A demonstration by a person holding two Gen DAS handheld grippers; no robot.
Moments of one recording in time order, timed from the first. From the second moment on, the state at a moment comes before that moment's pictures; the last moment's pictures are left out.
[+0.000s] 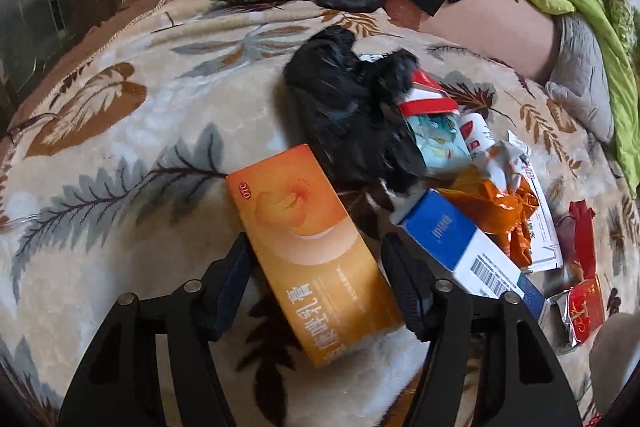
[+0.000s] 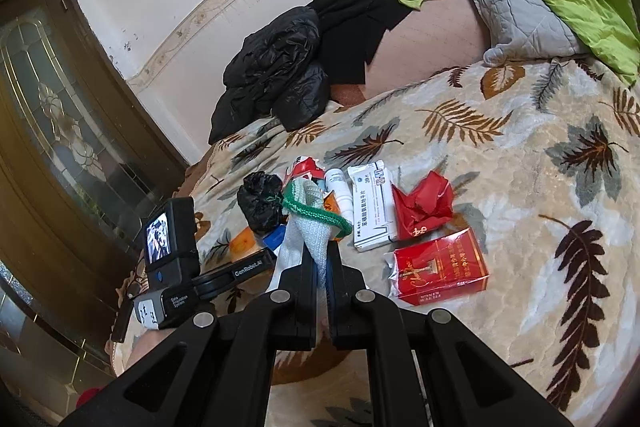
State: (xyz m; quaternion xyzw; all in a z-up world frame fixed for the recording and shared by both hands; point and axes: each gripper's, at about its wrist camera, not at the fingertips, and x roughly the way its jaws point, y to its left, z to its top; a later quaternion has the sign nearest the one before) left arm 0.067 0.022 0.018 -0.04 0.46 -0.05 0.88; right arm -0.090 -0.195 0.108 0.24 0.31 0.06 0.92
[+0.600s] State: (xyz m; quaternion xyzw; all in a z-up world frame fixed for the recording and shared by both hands) left arm -0.020 0.035 0.066 -0.08 0.38 -0.14 0.91; right arm -0.093 -0.188 0.109 0.23 0.30 0.05 0.92
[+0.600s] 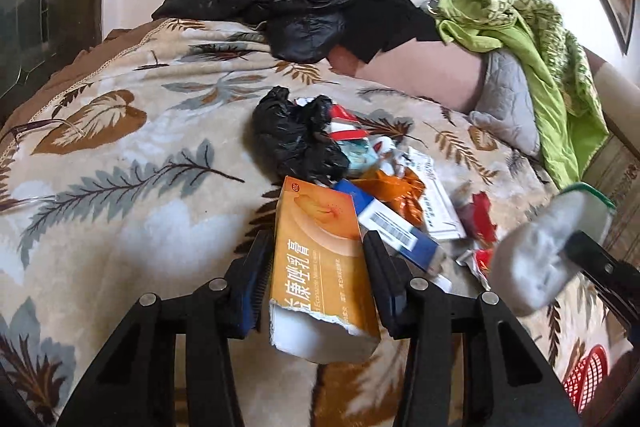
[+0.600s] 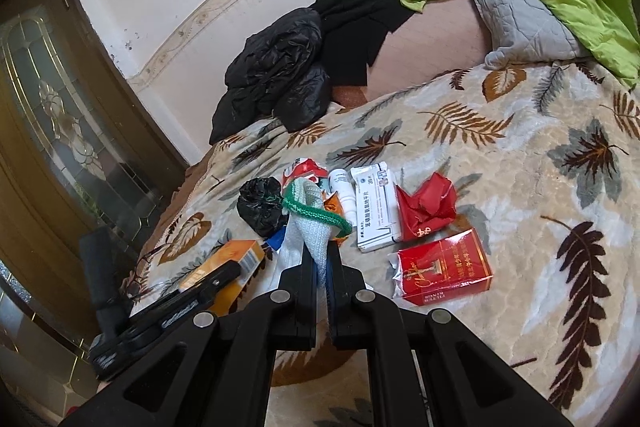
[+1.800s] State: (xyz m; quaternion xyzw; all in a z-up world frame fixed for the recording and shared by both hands) left arm -0.271 -0.264 0.114 0.06 0.38 -0.60 0.70; right arm -0.432 -0.394 0.126 0.29 0.27 -0.27 0.88
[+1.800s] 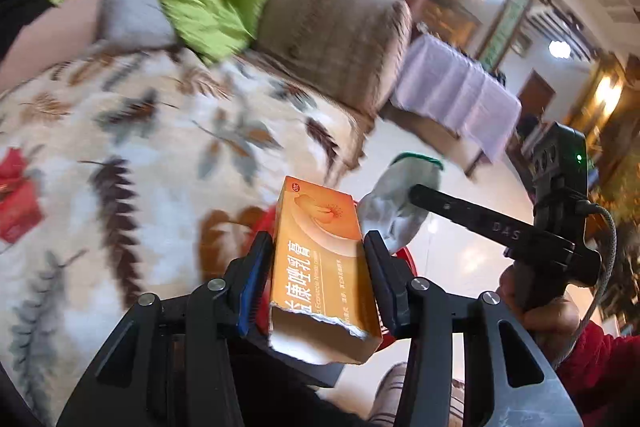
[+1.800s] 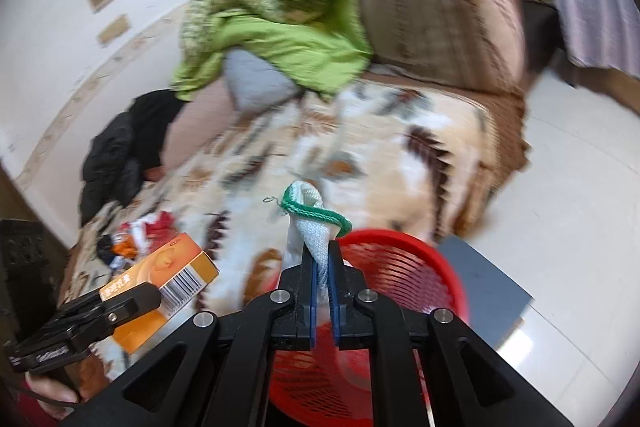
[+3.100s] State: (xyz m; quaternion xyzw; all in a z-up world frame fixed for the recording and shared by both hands) left arm -0.044 -0.070 0.032 -0.03 0.46 -0.26 0.85; right arm -0.168 -0.278 0.095 0.25 0.40 0.00 0.88
